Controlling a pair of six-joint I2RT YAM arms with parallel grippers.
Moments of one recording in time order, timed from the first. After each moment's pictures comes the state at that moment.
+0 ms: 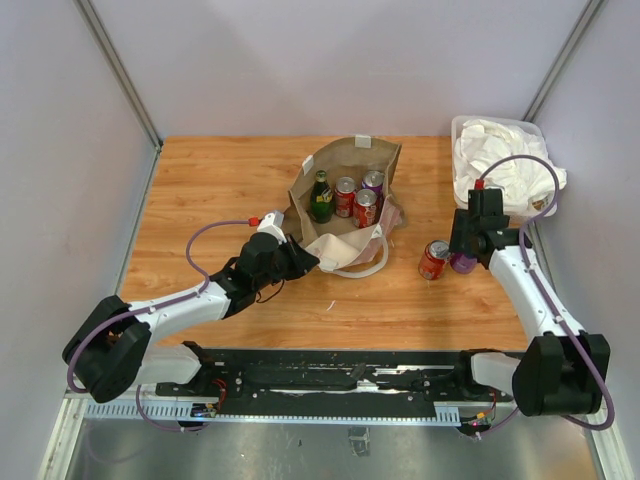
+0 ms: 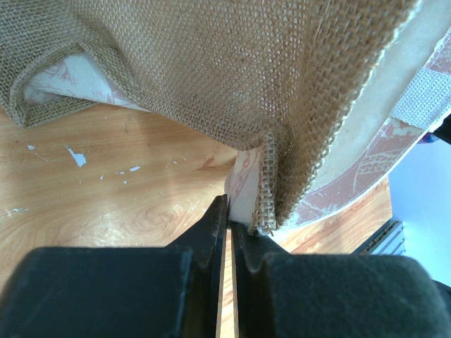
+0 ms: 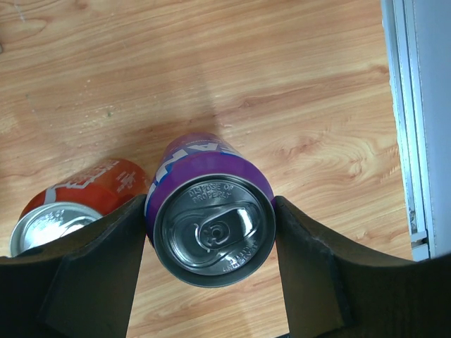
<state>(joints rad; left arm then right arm) -0.70 1.24 0.51 0.32 -0.03 -0.86 0.06 1.18 0.90 -0.61 0.32 0.16</state>
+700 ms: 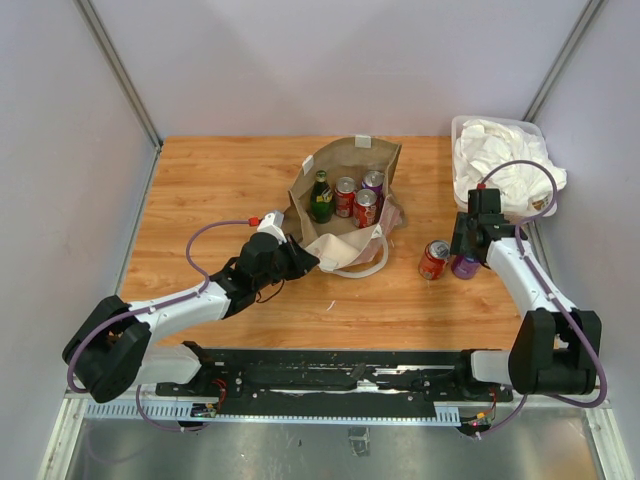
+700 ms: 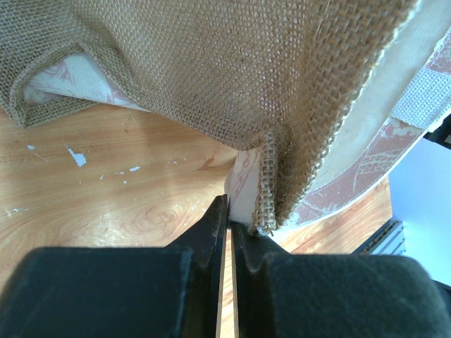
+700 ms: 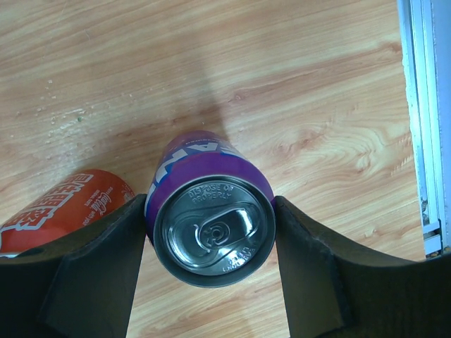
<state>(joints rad) -0.70 1.24 0.51 0.32 -0.03 -0.86 0.01 1.29 0.89 -0.57 0.32 0.19</state>
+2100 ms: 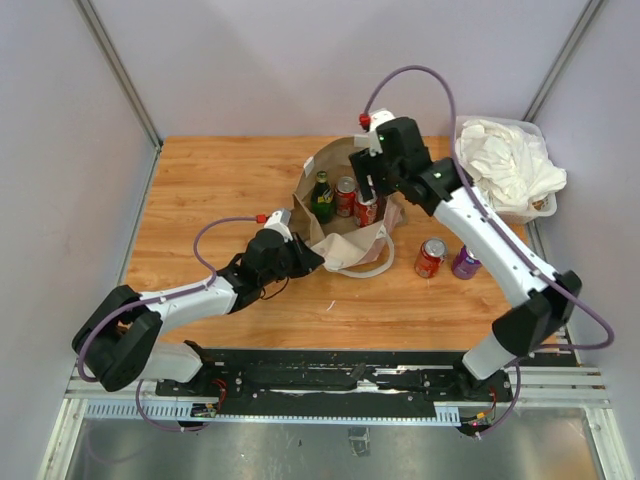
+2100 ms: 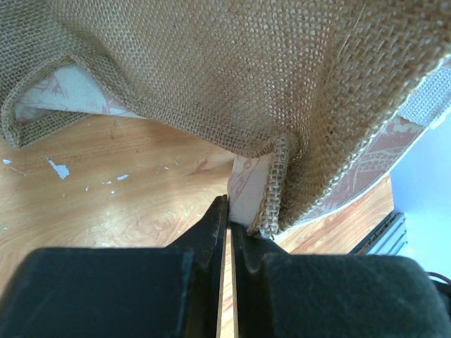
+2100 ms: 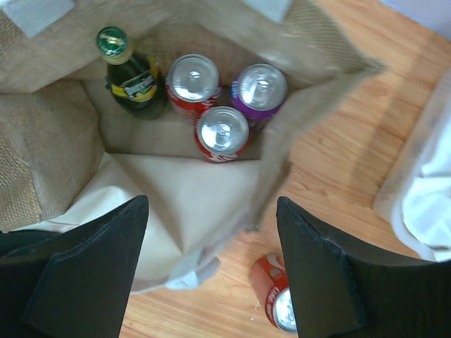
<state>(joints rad) -0.70 1.32 0.54 0.35 0.01 -0.84 0.59 1.52 1.68 -0.76 0.23 0.02</state>
